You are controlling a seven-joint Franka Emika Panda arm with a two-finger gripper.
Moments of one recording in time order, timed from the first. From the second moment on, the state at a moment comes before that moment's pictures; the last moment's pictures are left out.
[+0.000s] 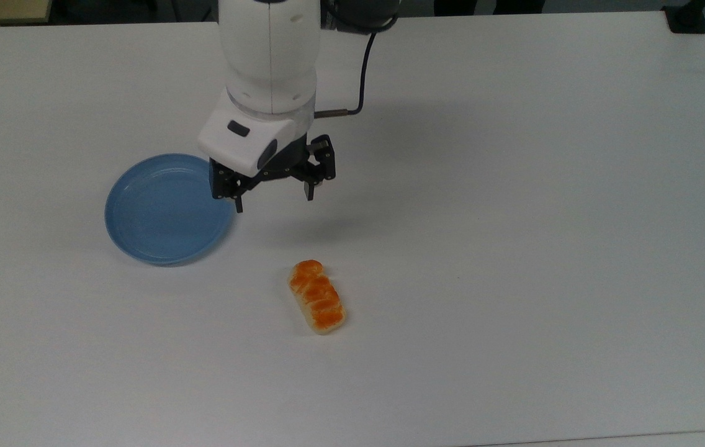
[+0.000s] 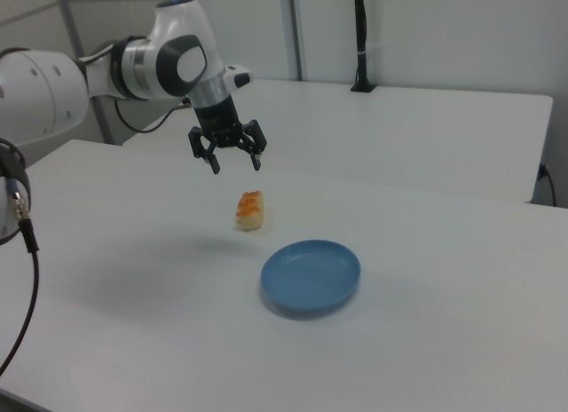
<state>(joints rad) 0.01 0.48 0.02 -1.31 -0.13 1.90 -0.21</state>
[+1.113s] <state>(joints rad) 0.07 0.77 0.02 -1.13 -0.16 2.02 -0.16</state>
